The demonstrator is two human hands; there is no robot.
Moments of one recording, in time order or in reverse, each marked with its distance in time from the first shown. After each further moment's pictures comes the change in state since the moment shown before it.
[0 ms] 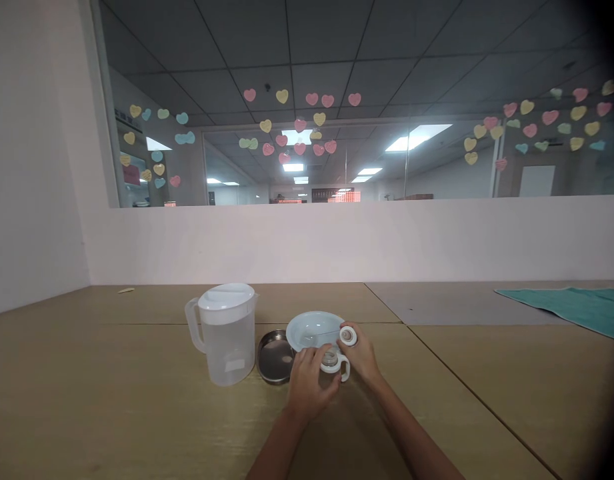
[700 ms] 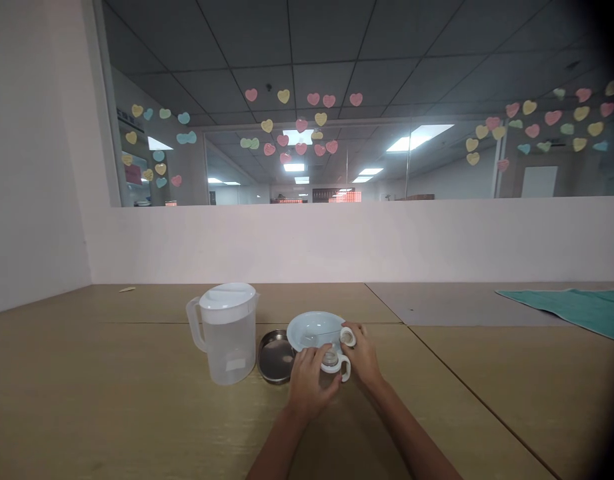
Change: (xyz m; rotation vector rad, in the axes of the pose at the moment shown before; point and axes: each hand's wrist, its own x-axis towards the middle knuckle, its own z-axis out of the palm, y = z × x) left_hand -0.001 -0.001 0.001 0.008 0.028 0.017; right_hand -0.003 -0.002 -0.006 -0.068 0.013 -0.137
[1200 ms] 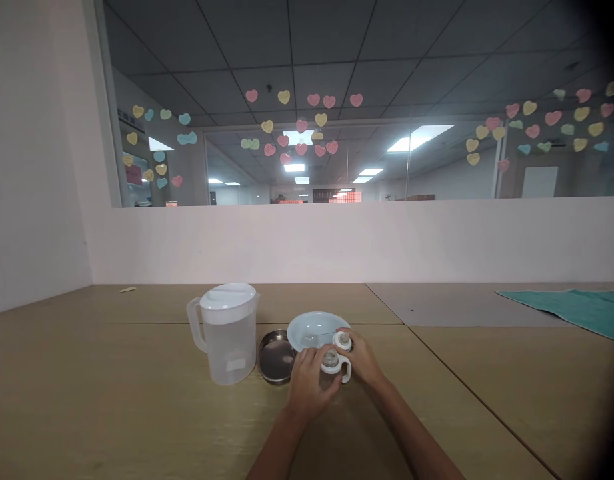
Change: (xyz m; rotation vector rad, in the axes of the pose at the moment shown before) left_hand 0.001 0.005 -0.005 -0.024 -0.011 -0.008; right_hand 0.002 0.016 0.001 -0.022 -0.196 0.031
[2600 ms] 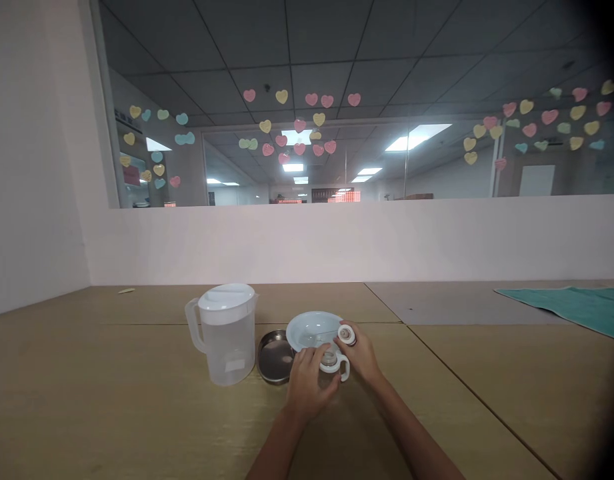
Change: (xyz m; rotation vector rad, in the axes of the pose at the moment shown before) left_hand -0.001 -0.006 0.005 0.028 0.000 0.008; right_hand 0.003 -0.008 0.002 0.000 0.144 -0.026
